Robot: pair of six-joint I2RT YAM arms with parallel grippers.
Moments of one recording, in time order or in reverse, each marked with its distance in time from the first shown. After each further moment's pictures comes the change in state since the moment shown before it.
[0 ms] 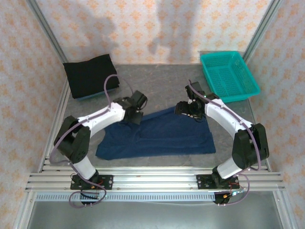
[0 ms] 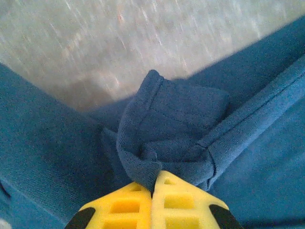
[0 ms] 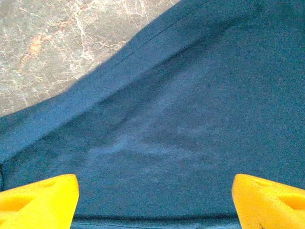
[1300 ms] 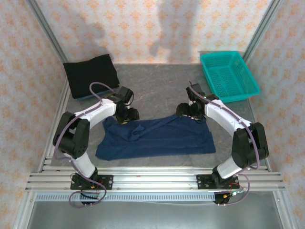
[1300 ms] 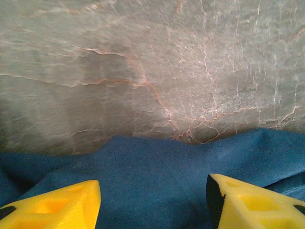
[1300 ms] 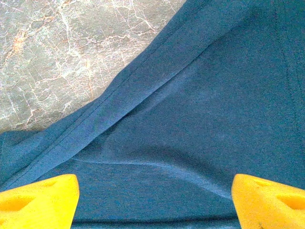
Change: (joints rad) left arm 0.282 0.105 0.072 0.041 0.410 -0.178; right arm -0.013 0.010 -0.015 0.010 -0.001 -0.004
